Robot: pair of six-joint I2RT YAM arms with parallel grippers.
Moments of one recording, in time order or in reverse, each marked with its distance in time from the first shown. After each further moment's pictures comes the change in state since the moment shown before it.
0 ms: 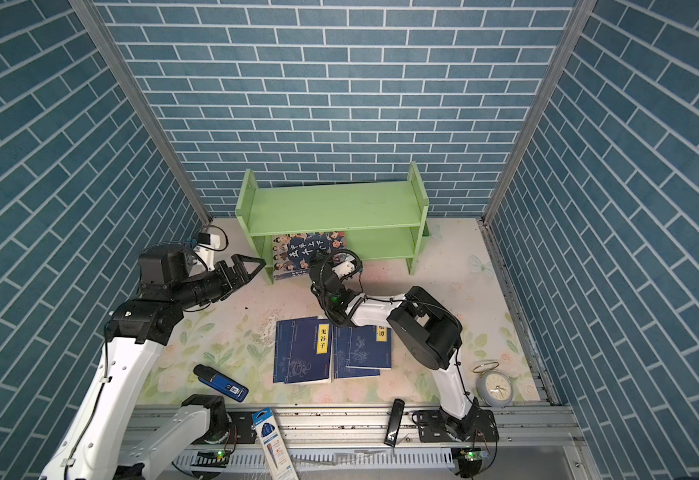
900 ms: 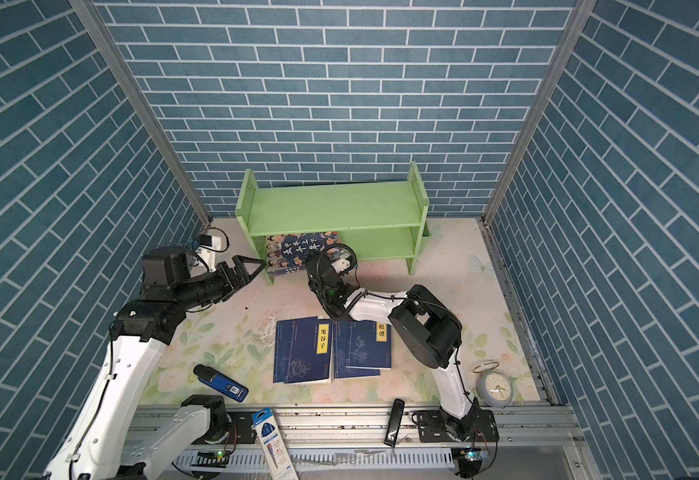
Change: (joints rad) left arm 0.016 0.005 -0.038 0.033 0.024 -0.009; right arm -0.006 0.018 0.085 -0.116 -0.121 0.053
